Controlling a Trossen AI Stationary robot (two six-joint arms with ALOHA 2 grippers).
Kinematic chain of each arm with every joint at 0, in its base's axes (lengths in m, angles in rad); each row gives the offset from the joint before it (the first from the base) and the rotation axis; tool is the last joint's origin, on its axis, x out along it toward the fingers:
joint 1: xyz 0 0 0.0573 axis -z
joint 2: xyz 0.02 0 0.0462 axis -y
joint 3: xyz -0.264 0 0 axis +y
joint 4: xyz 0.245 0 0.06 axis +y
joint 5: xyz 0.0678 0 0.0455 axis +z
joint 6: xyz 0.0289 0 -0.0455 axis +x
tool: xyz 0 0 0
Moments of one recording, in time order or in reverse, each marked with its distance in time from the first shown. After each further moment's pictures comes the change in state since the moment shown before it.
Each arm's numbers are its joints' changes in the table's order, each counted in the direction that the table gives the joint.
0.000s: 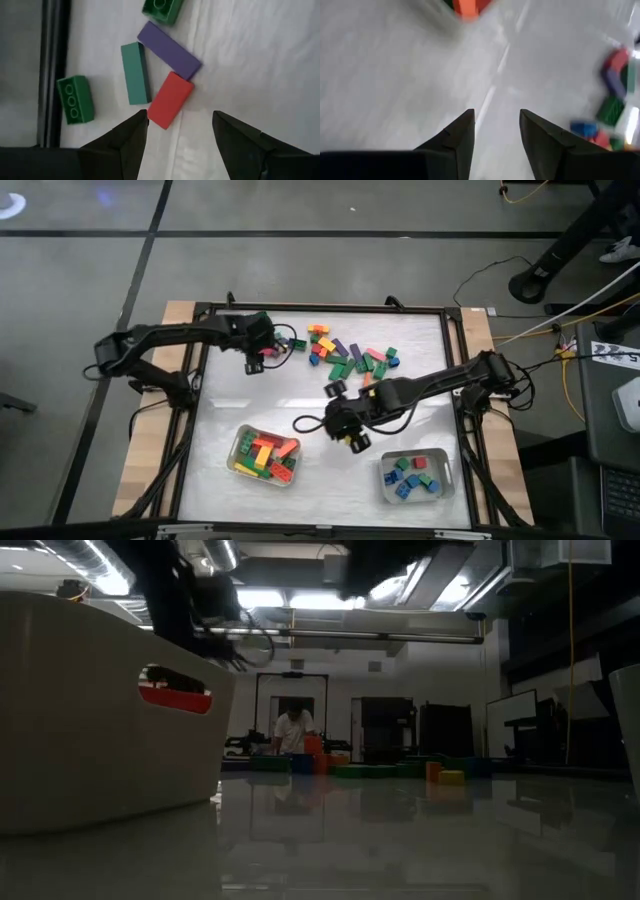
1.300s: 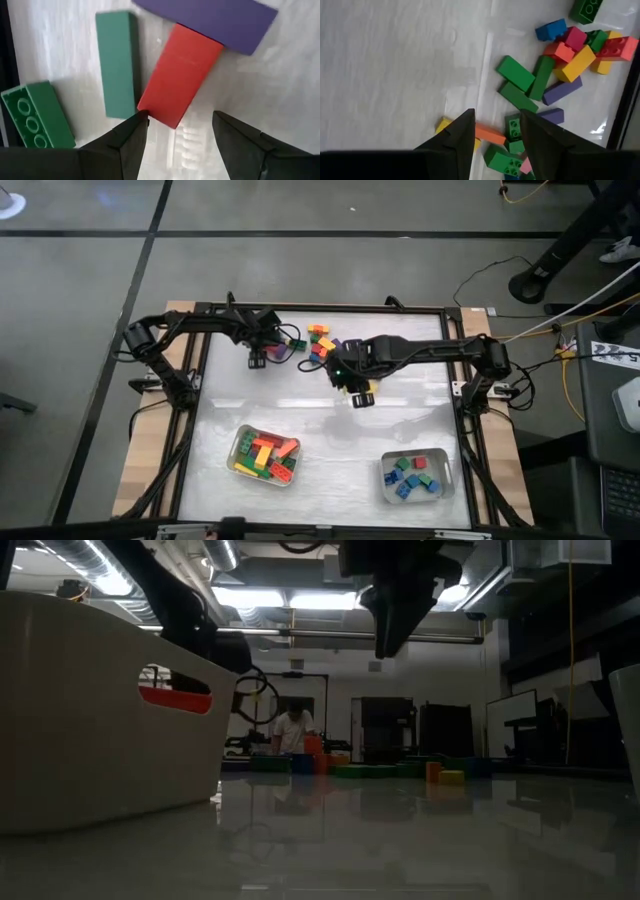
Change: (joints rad) left arm -0.138 -0.260 0.000 -0.151 -0.061 0.204; right arm 0.290 0.018 0.001 0.229 0.015 0.041
